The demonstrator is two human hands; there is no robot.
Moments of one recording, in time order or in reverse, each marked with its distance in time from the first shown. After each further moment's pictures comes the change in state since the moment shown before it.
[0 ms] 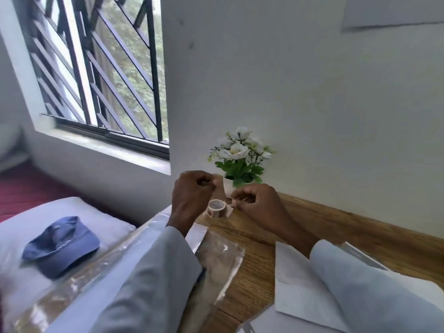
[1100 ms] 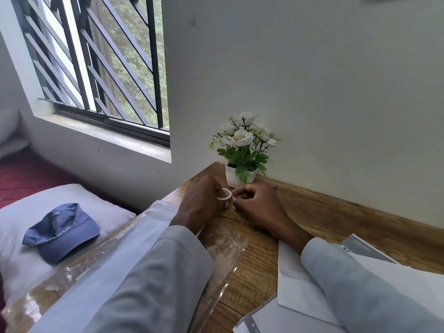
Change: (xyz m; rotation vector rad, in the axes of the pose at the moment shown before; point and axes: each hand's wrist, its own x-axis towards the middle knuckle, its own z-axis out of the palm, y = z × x) left_hand -0.004 -0.031 0.022 0.470 -0.218 0.148; right_hand 0.001 0.018 0.029 0.135 0.011 0.192
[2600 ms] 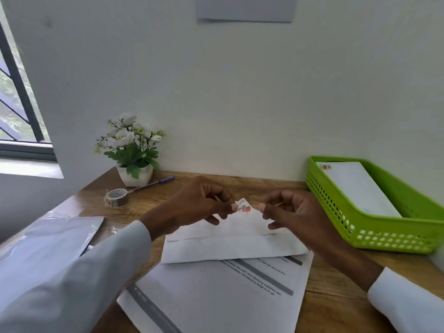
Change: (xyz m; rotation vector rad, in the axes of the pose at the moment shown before) left_hand -0.076 0.183 0.019 -0.644 -0.749 0.268; right_hand -0.214 0.020 -0.210 0.183 0.330 0.085
